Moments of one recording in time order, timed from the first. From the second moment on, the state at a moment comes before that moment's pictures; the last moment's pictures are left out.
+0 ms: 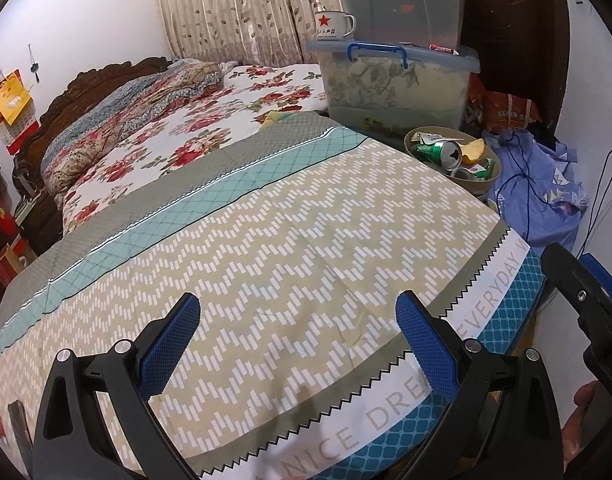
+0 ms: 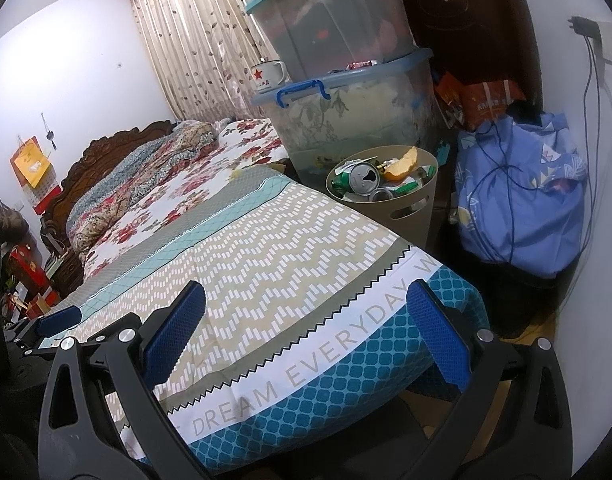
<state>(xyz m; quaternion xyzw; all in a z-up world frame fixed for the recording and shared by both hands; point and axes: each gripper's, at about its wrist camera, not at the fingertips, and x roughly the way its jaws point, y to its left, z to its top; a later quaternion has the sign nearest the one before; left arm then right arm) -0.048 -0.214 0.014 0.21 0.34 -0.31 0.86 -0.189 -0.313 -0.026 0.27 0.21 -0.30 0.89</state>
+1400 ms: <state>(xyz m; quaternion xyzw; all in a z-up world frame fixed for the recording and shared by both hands) -0.046 -0.210 0.017 0.21 0.34 -0.29 0.87 -0.186 -0.313 -0.024 0.27 0.22 -0.30 0.89</state>
